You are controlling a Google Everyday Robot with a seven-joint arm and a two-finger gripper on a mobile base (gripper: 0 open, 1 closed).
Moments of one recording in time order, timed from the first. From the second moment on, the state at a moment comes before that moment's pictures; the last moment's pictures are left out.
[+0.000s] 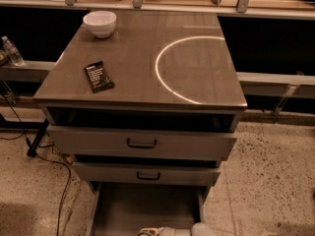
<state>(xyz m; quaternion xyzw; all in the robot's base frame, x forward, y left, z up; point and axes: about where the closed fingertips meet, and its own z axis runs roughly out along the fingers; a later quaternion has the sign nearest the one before) 0.368 0.053 0.187 -0.60 0.54 0.35 0.48</state>
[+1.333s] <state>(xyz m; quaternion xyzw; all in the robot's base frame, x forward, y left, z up) 0.404 0.064 0.178 -0.54 0.60 0.39 0.44</state>
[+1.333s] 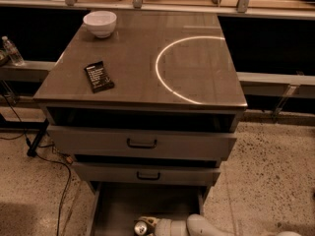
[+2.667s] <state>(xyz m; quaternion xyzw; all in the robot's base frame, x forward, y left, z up) 0.454 -0.057 0.252 -0.53 0.62 0.33 0.47</state>
